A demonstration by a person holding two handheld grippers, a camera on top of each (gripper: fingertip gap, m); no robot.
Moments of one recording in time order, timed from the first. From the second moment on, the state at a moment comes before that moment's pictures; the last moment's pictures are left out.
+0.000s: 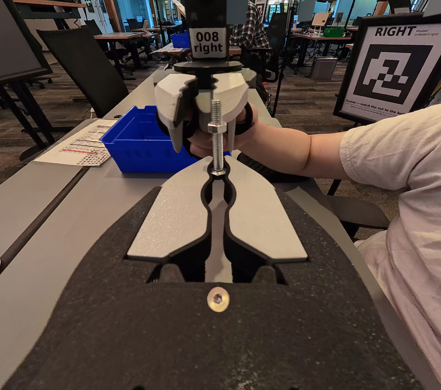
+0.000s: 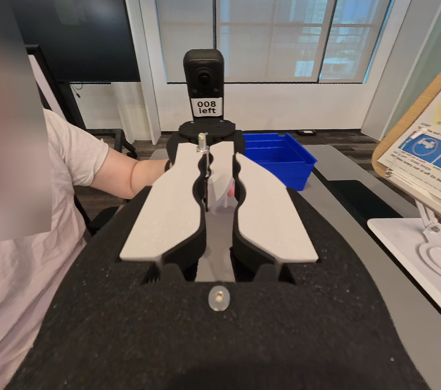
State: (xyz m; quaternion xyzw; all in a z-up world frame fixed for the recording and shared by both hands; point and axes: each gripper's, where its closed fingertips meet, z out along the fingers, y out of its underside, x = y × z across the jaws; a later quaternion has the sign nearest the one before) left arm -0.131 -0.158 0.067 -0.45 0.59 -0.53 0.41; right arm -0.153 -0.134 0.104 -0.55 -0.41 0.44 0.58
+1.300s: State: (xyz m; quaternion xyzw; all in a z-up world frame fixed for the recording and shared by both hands) left arm -0.130 -0.165 0.061 -0.44 0.62 -0.51 0.40; right arm -0.165 -0.149 0.097 -0.54 -0.47 0.40 0.57
